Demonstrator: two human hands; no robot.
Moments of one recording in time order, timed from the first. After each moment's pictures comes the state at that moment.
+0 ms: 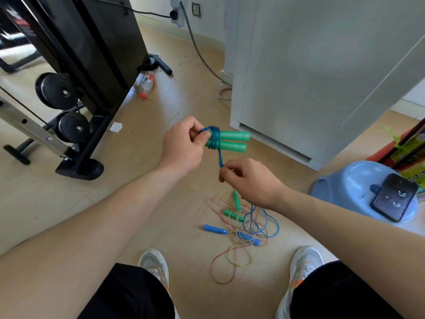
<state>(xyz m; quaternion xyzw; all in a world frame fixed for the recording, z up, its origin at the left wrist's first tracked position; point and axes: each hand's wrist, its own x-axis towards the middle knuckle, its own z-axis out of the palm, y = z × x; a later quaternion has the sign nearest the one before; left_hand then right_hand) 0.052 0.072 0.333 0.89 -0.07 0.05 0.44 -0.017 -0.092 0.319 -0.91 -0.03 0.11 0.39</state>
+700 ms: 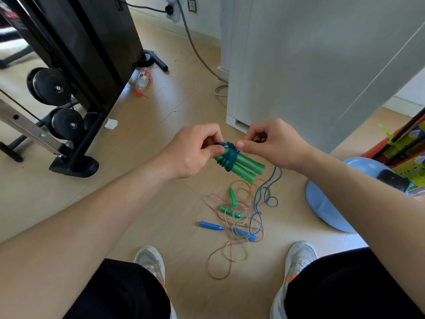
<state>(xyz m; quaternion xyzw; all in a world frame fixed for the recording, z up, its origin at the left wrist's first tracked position) 0.040 0.070 0.351 0.88 -0.28 -0.09 0.37 0.015 -0.150 0.350 -0.92 -0.06 0.04 0.39</state>
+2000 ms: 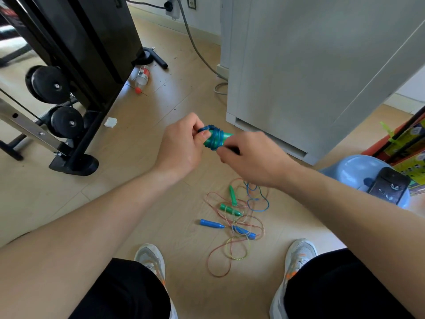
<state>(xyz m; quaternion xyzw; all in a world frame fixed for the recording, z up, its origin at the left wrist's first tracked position) 0.041 0.067 0.329 0.92 -0.13 0.08 0.37 -0.013 -0.100 0.364 -0.96 -0.09 0.04 0.26</state>
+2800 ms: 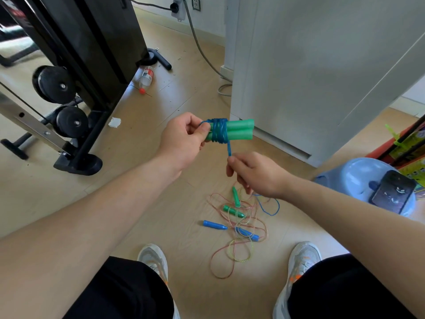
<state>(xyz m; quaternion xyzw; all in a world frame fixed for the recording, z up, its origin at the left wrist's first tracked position) 0.044 0.072 0.341 0.83 -0.02 -0.02 0.56 -0.013 -0.107 0.322 -0.90 -0.06 0.17 0.40</state>
